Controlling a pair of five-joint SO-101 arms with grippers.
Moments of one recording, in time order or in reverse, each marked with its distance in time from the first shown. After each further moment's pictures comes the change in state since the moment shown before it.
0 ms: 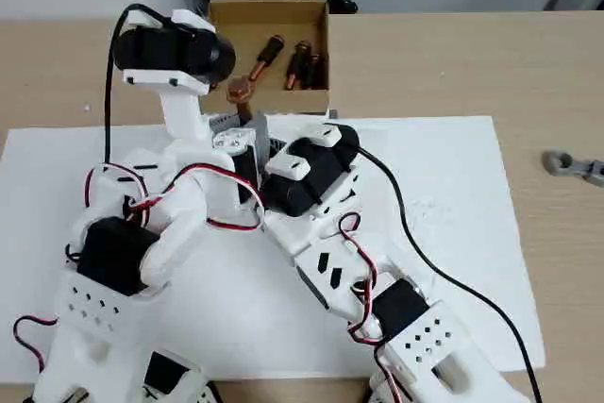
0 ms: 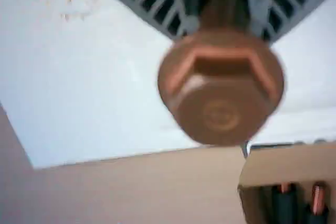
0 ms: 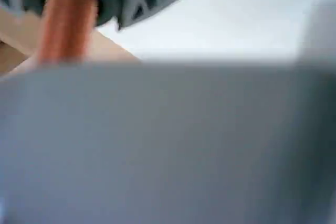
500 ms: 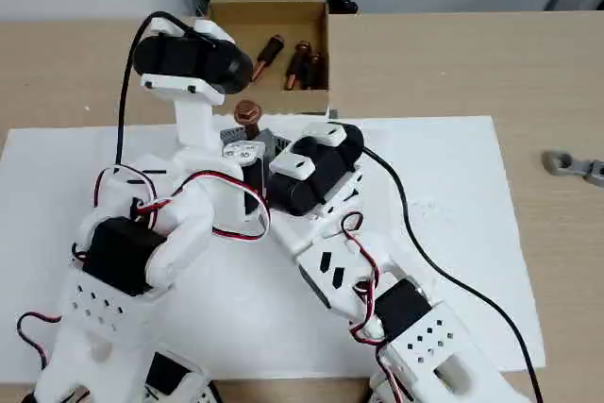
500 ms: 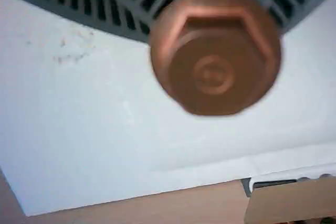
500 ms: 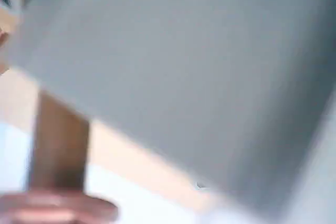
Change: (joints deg) left arm 2.5 0.1 0.1 2.4 -1.7; right arm 0.2 0.0 -0.1 0.0 0.0
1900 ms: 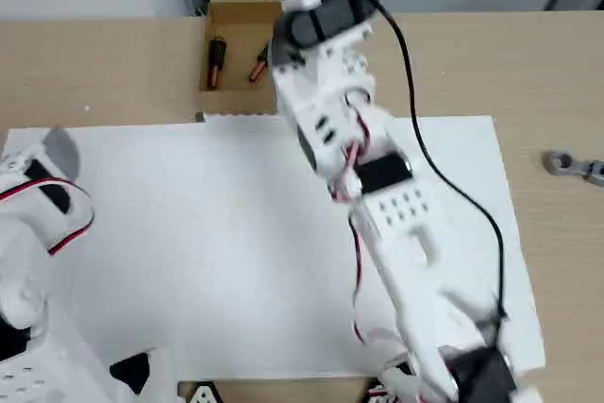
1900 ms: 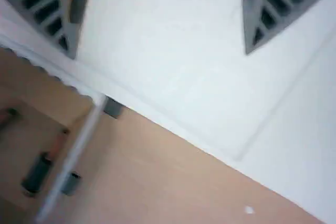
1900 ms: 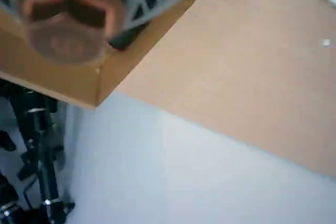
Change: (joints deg) left arm -49.9 -0.5 -24.2 24.7 -1.7; right arm 15.0 44.7 -45.5 4.3 -0.1
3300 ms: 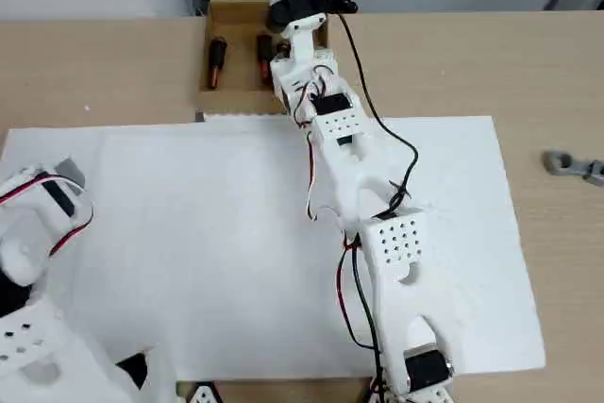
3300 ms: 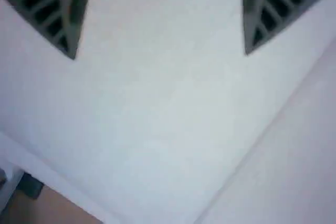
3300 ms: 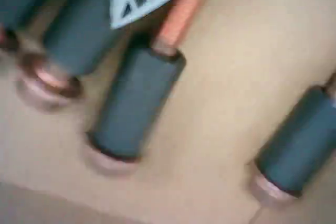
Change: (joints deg) left arm -2.9 0.0 12.0 0.4 -2.0; right arm 4.8 72.5 -63.7 9.2 -0.1
